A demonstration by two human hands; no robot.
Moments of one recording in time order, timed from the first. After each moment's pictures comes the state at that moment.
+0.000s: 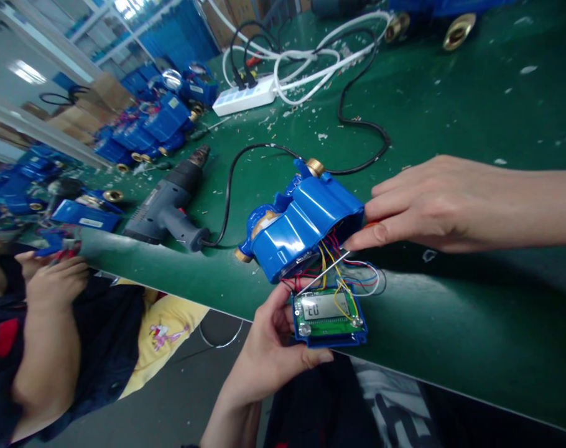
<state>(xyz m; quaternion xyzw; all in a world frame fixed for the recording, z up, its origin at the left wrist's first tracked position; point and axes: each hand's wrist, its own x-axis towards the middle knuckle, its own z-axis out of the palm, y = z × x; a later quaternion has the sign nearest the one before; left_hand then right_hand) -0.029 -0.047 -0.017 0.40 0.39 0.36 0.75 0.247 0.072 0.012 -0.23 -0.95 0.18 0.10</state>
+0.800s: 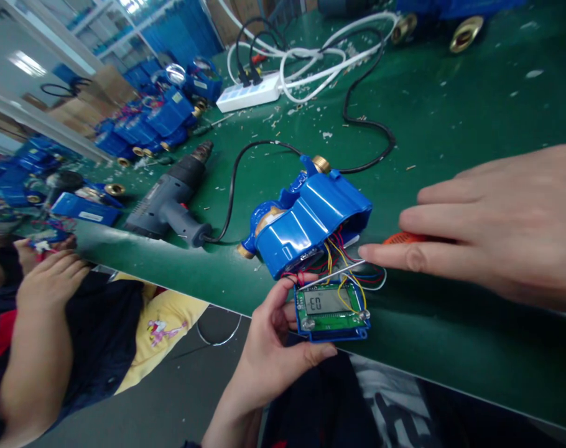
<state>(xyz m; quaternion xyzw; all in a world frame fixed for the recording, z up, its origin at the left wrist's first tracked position) -0.026 -0.053 -0.017 0.41 0.41 0.40 0.71 0.250 0.031 0.031 -0.23 -0.96 -0.02 0.18</state>
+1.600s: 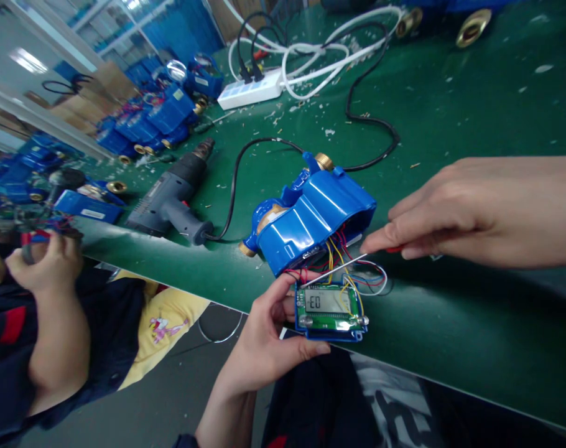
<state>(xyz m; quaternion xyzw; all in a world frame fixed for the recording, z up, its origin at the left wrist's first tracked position) -0.038 -0.043 -0.012 0.44 0.40 0.34 0.73 0.228 0.059 0.045 -0.34 -0.88 0.34 -0.01</state>
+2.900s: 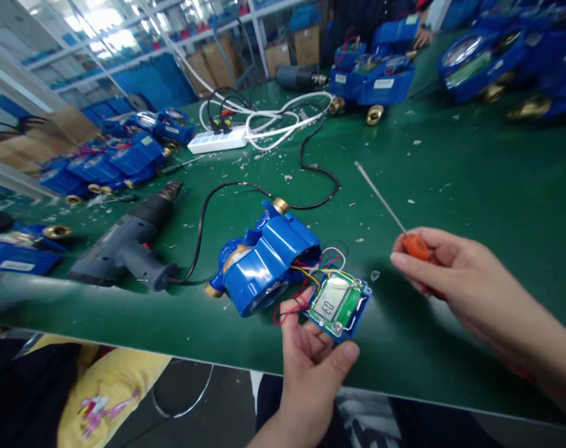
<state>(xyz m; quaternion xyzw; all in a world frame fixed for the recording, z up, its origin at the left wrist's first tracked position) 0.055 -0.062 -0.038 0.29 0.35 0.51 0.73 0.250 -0.031 0.005 -0.62 -0.45 0.44 0.47</state>
